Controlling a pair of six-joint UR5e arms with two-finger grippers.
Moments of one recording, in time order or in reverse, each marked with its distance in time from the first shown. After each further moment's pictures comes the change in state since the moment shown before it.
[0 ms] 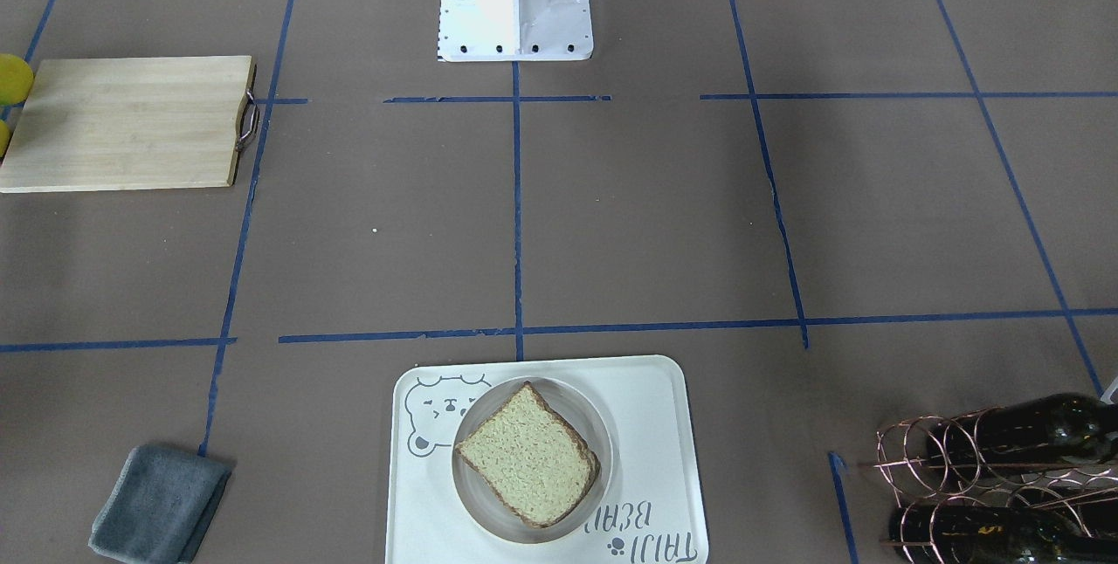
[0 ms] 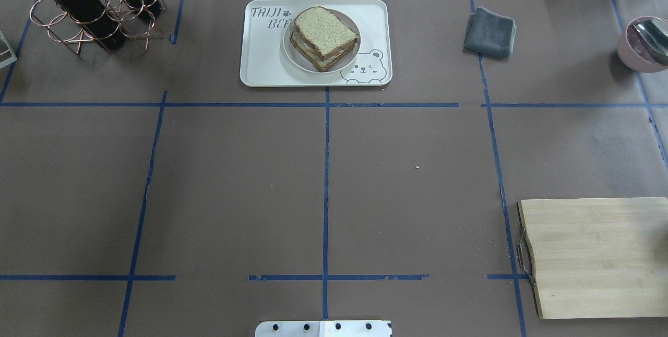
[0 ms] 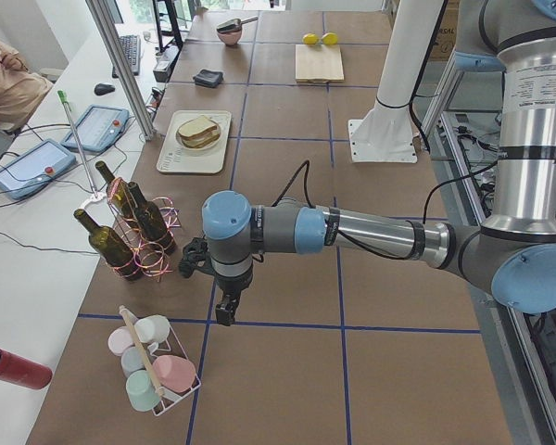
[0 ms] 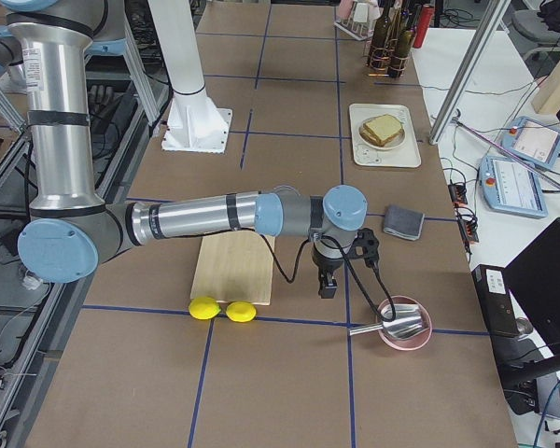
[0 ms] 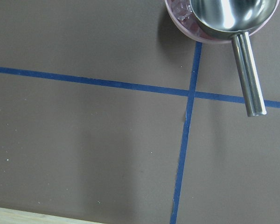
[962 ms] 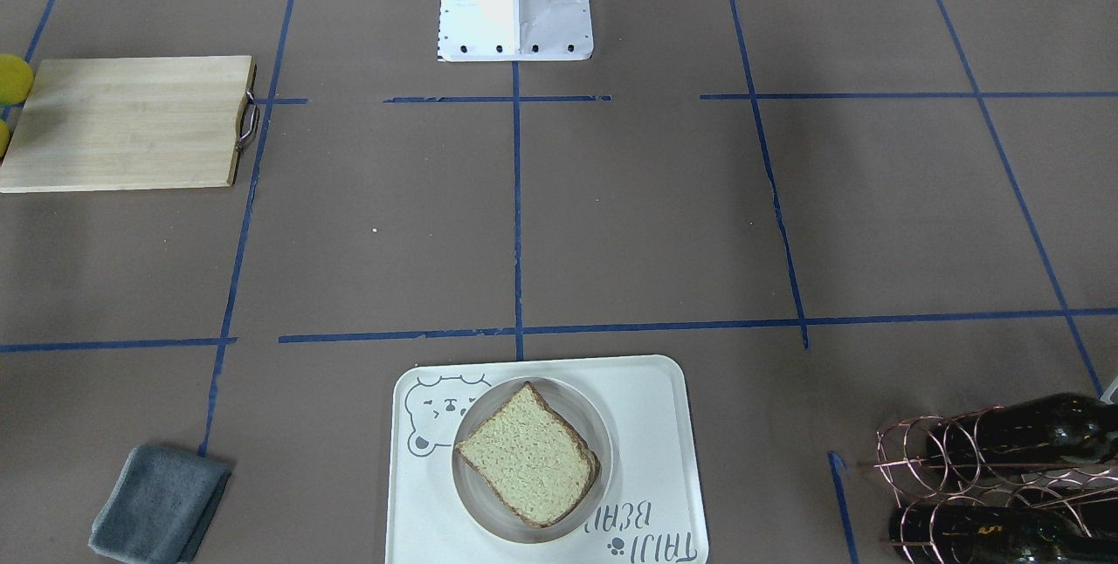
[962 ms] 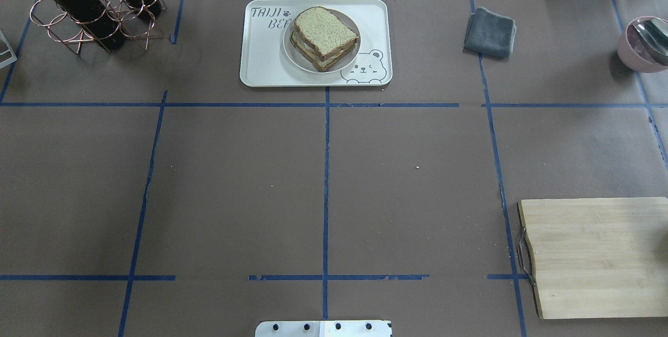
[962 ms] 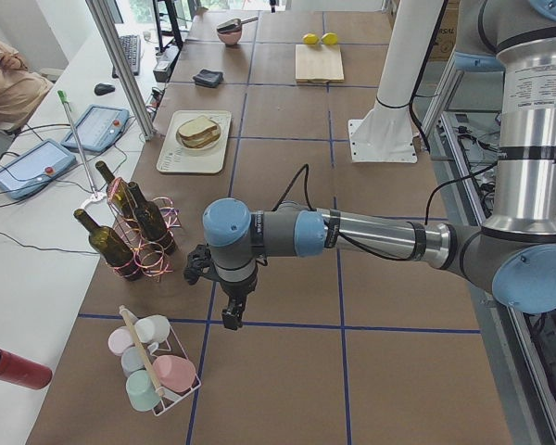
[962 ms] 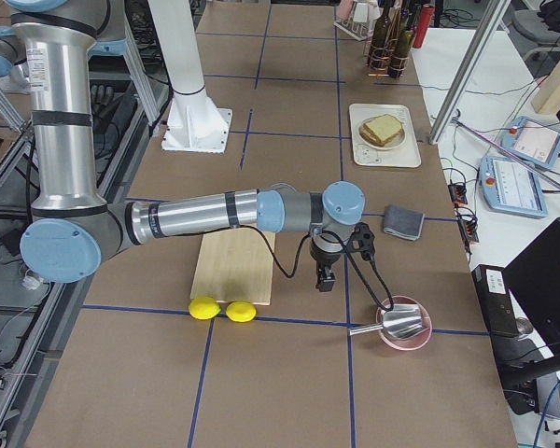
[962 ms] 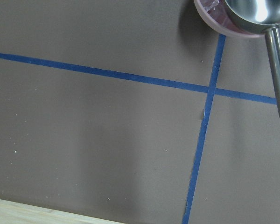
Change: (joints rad) left arm 0.039 0.013 0.013 0.017 -0.002 -0.001; right arm -0.049 -0.005 0.010 0.007 0.002 0.005
